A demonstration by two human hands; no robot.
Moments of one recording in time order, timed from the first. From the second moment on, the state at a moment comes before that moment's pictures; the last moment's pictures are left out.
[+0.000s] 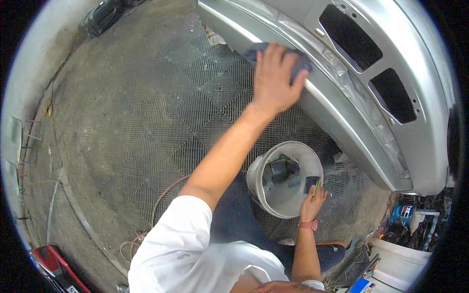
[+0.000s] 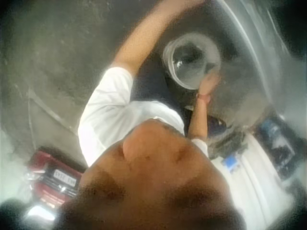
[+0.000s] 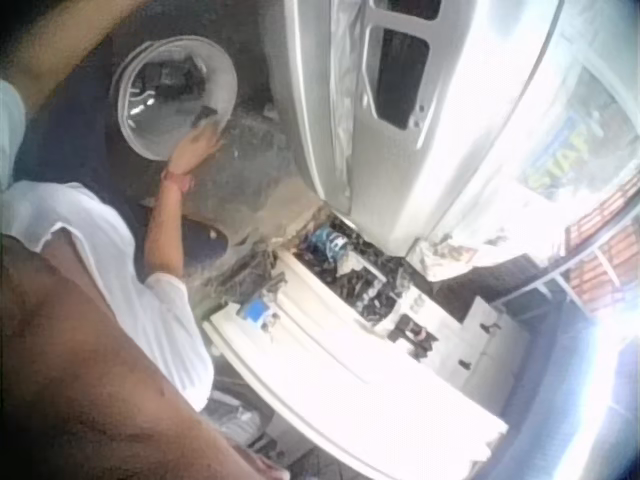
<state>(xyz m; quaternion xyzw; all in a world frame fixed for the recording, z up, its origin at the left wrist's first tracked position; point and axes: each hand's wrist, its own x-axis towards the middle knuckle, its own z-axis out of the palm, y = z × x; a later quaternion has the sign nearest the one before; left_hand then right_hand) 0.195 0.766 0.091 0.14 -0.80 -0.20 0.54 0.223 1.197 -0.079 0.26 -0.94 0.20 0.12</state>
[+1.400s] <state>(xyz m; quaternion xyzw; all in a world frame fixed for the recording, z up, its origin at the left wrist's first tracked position) 0.203 0.379 0.122 0.49 -0.53 -0.43 0.54 0.220 1.186 -0.068 0.15 -0.96 0.24 0.00</state>
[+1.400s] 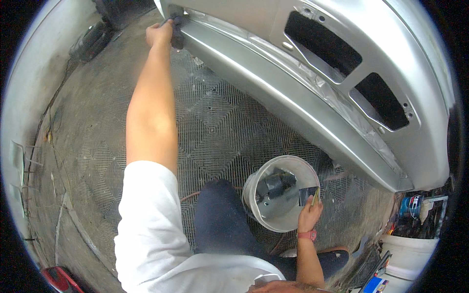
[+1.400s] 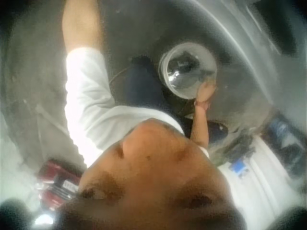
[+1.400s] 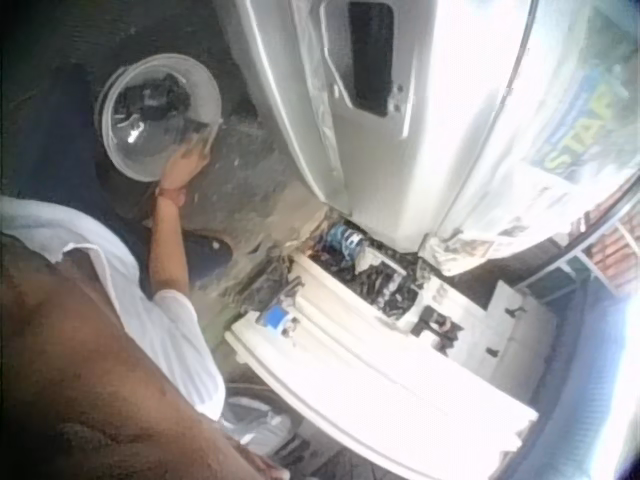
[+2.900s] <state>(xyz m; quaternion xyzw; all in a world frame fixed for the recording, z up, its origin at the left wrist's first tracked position) 0.156 0.791 0.273 -0.01 -0.73 -0.11 0.68 0.223 1.190 -0.072 0.20 -0.96 0.20 0.05</state>
